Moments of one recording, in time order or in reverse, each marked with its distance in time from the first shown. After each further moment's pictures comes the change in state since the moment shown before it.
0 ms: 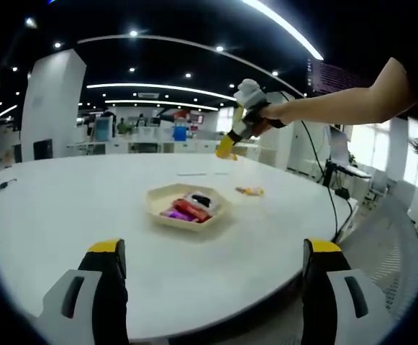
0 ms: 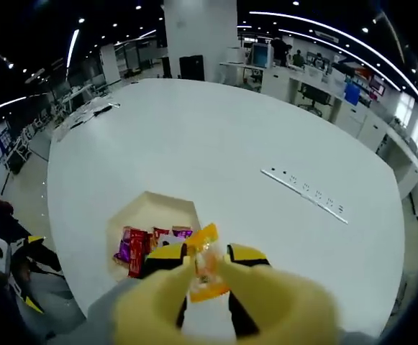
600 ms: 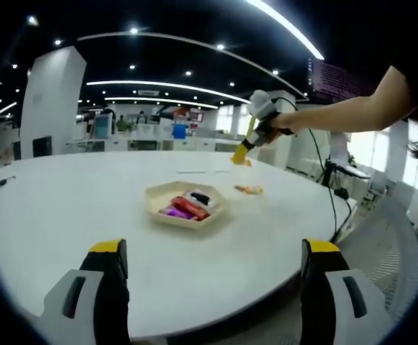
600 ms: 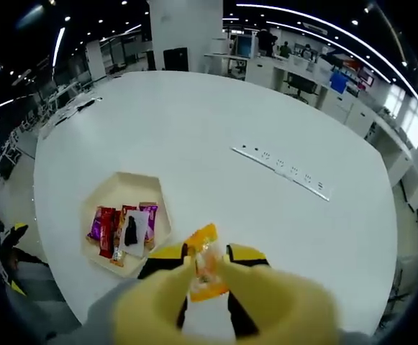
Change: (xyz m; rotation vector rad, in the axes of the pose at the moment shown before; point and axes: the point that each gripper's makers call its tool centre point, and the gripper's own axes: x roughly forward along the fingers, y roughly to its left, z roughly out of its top) left arm 0.002 0.000 -0.001 -0.011 0.011 -0.003; right arm -0.012 -0.059 -0.048 0.049 0.055 -0.082
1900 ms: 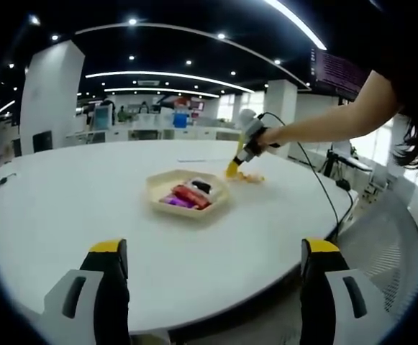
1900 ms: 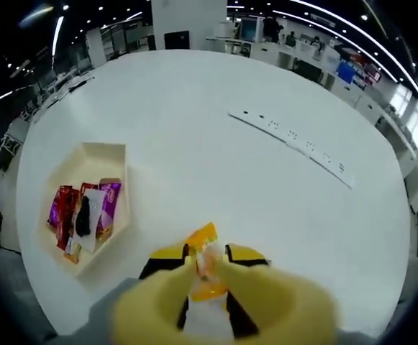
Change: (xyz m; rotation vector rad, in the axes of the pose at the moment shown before) left arm 0.003 0.002 -0.011 0.003 0.073 0.008; right arm 0.080 -0.026 -0.036 -0.021 0.079 0.008
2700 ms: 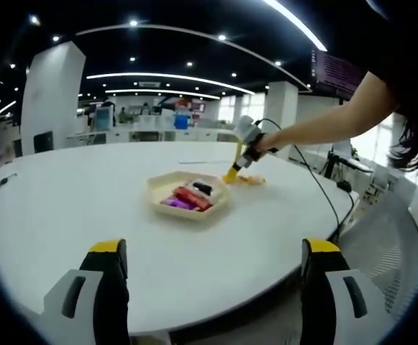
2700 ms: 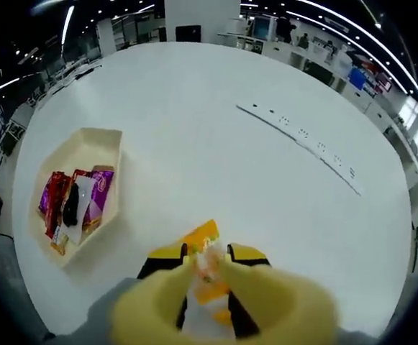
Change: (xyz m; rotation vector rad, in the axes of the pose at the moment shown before) left arm 0.002 0.001 0.003 -0.002 -0.009 0.008; right arm 0.024 -0.006 -0.008 -0.064 0.032 0.021
